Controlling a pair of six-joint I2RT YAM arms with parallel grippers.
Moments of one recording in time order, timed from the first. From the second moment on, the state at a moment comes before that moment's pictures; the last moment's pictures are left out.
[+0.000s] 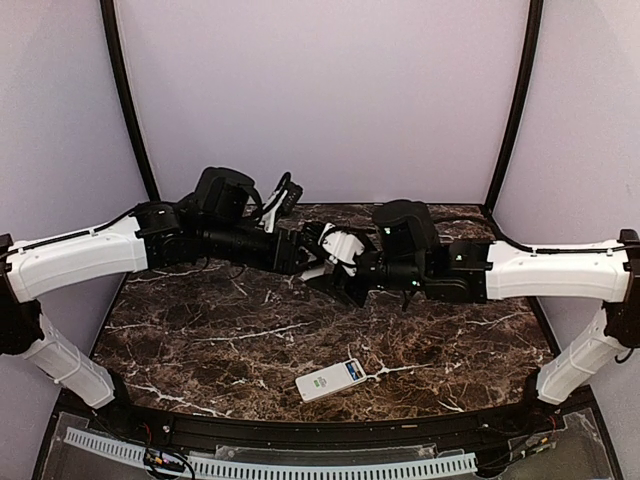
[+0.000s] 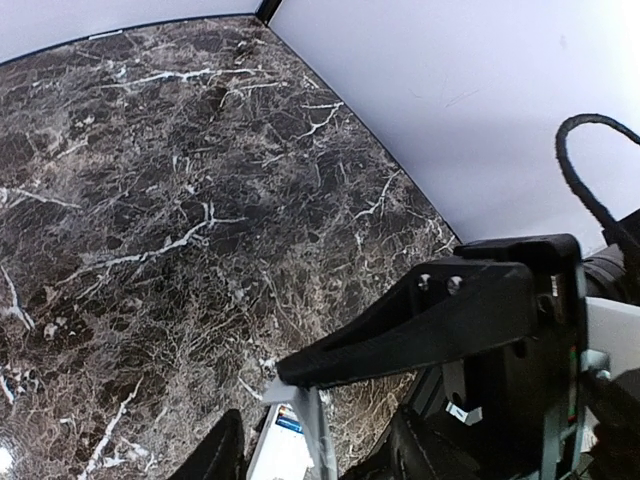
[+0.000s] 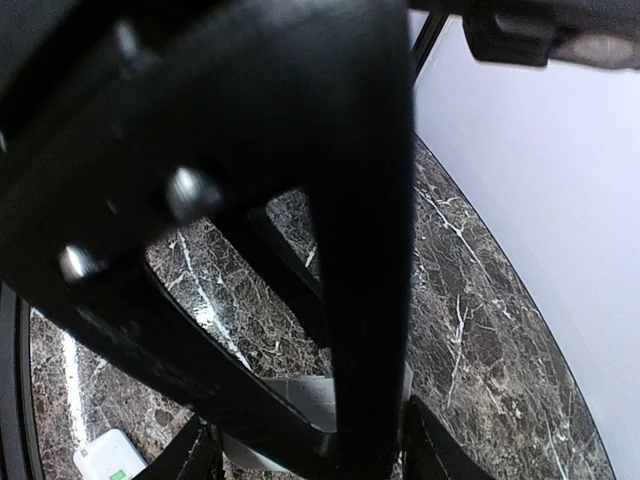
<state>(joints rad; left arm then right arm) -0.90 1.42 1.24 -0.35 0.25 -0.50 1.09 1.47 1.11 -0.07 0.02 -0.34</state>
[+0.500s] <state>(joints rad) -0.86 1.45 1.24 -0.39 0.30 -0.49 1.07 1.53 1.15 -0.05 -0.02 -0.35</state>
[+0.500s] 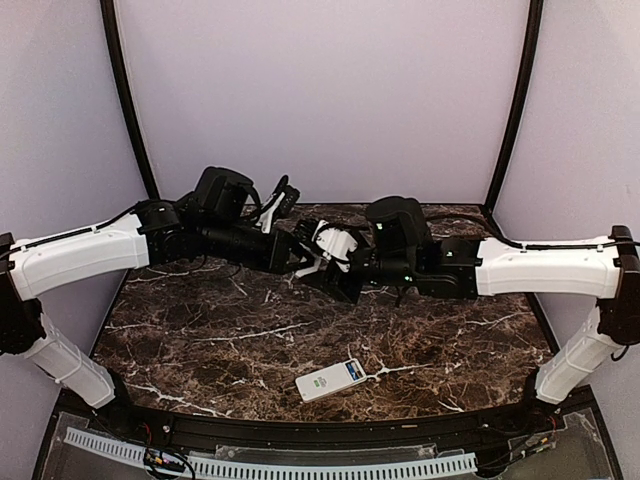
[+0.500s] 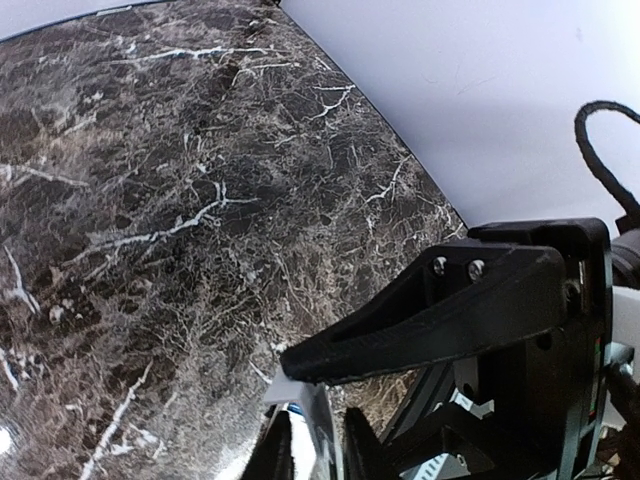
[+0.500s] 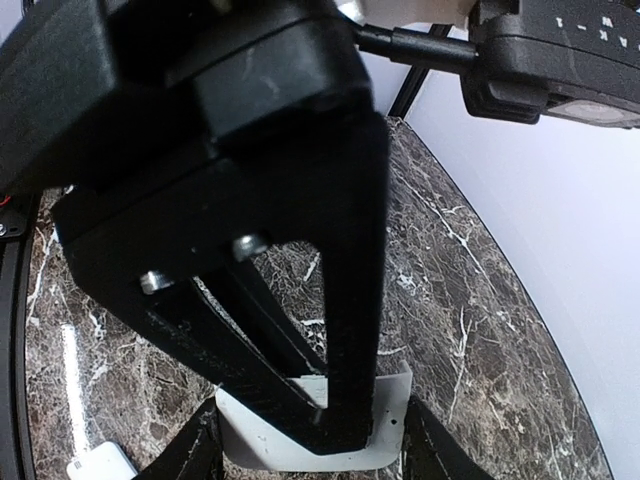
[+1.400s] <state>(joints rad) -0.86 1.29 1.22 -0.16 0.28 -0.32 0.86 1.23 0.94 0.29 -0.28 0.12</state>
